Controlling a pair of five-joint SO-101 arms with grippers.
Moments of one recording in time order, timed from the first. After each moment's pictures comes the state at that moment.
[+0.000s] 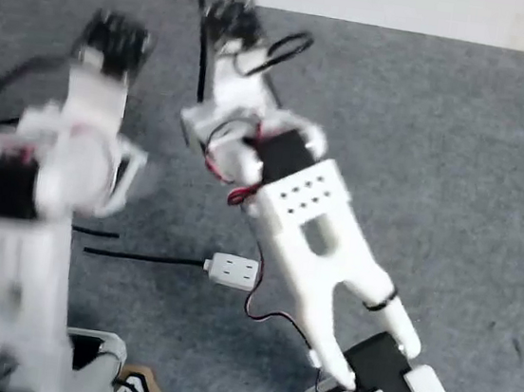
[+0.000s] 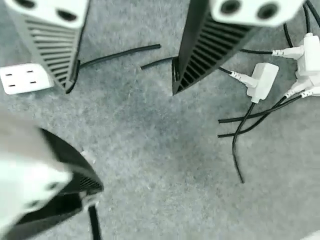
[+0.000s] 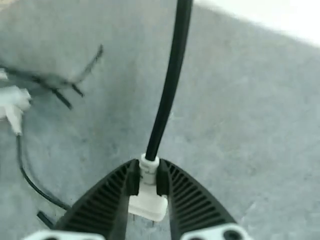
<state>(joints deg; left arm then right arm) -6.4 -39.0 5.4 94.0 -19.1 -38.8 -4.0 0.1 52.7 -3.7</state>
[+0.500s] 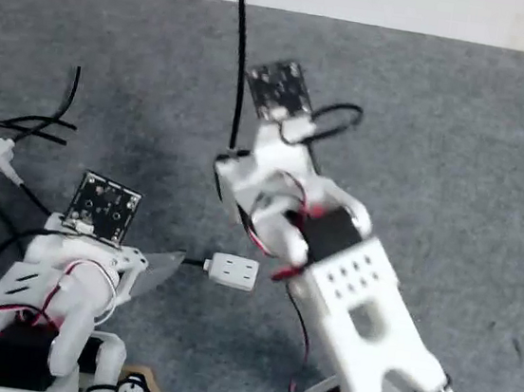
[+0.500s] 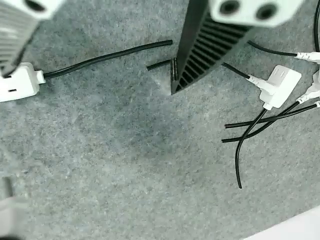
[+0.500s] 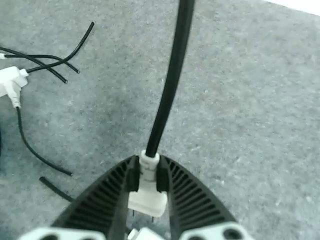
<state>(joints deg) -6.8 -90.9 60.0 79.4 -19.1 -36.6 -34.0 26.5 52.5 -6.1</state>
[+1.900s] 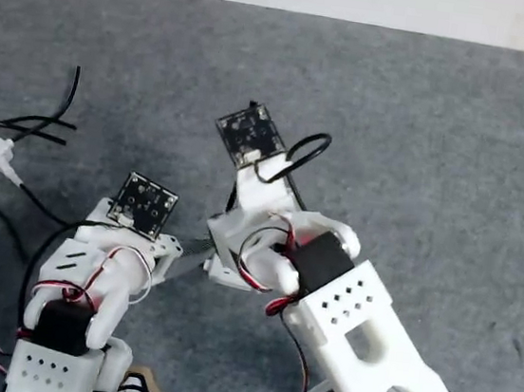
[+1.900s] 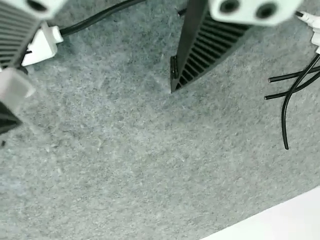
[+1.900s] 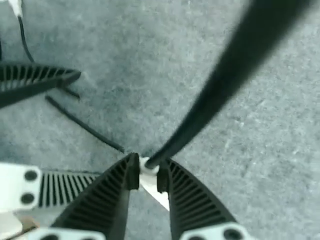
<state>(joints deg) 1.3 -91.5 78.8 53.9 -16.0 -42.7 -36.9 30.5 66.2 -1.6</state>
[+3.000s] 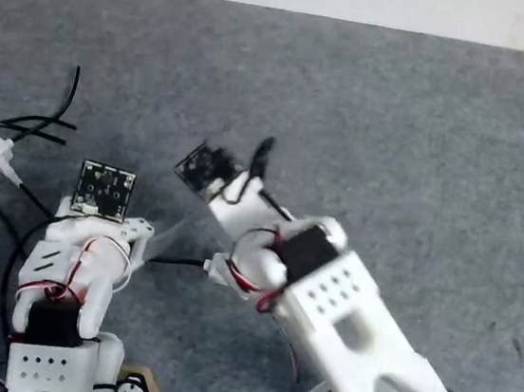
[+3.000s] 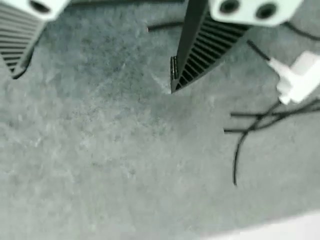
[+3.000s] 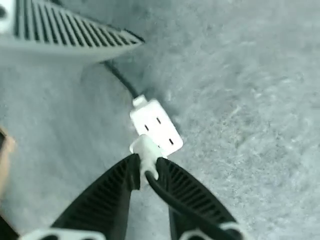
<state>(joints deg) -9.5 -91.5 81.3 51.7 -13.1 -43.9 -29.4 30.1 75.6 19.8</state>
